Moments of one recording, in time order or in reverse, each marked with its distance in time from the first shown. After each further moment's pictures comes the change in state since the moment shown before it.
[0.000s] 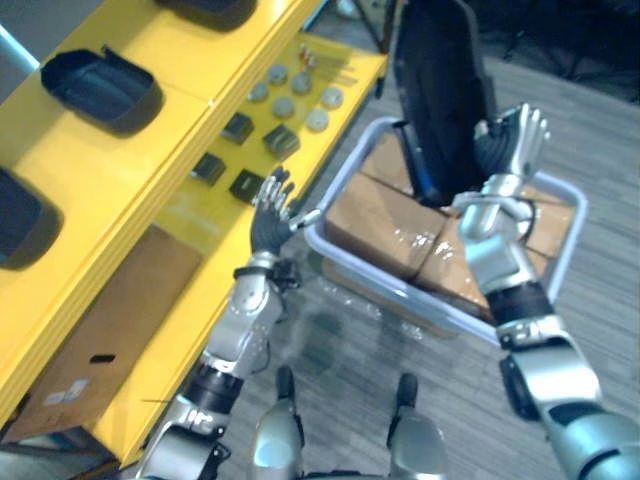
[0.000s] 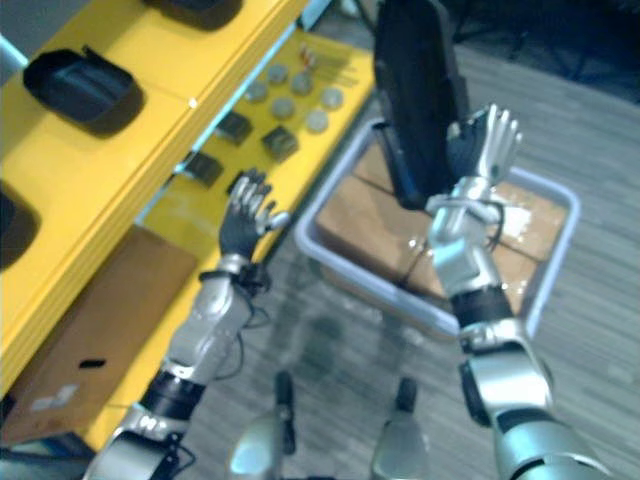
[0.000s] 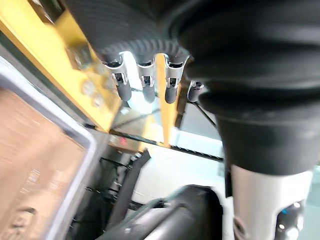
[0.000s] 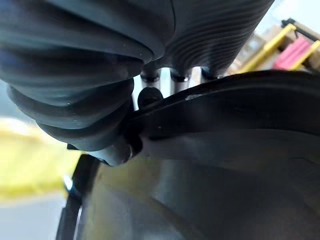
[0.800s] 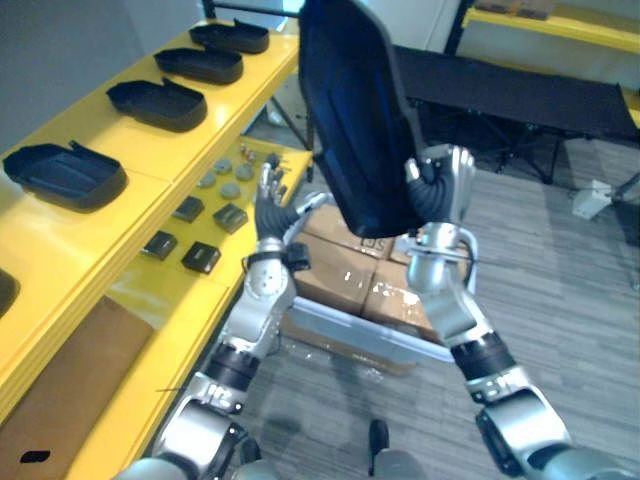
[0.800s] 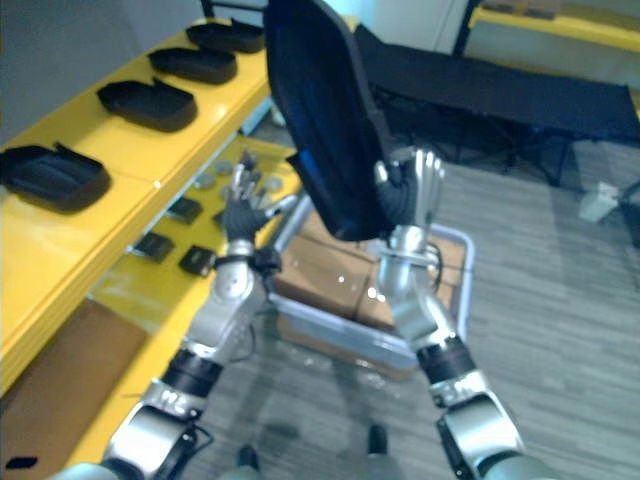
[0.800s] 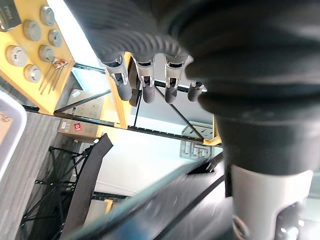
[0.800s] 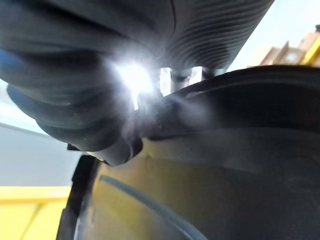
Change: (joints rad) left arm -0.071 -0.076 -0.037 0.085 0.157 0.016 0.122; right arm 0.129 0.074 0.160 -0.132 -0.001 -0.098 -0.034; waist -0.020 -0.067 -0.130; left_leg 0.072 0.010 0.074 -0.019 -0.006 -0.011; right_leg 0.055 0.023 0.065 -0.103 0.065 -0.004
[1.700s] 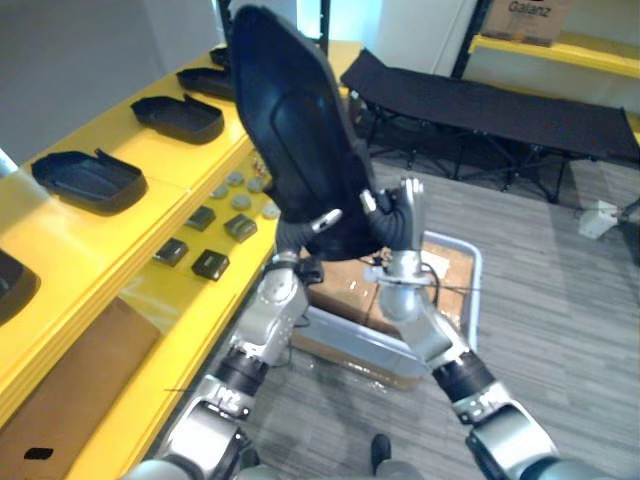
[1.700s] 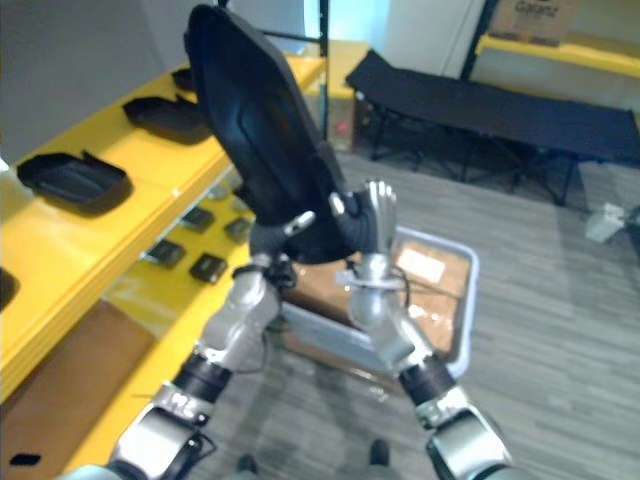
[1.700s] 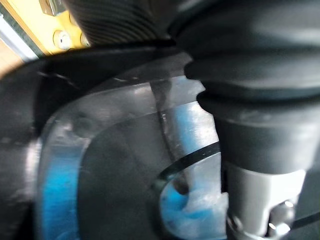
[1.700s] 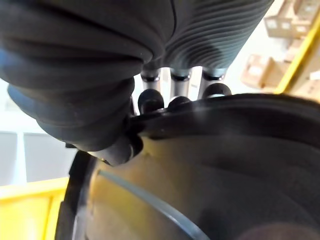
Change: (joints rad) left arm 0.021 -0.034 -0.033 0.072 -0.179 -0.028 -0.020; right arm 0.099 0.067 0.115 0.001 0.026 -0.162 -0.005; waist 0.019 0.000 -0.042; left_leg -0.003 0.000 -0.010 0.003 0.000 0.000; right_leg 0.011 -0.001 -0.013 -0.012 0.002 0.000
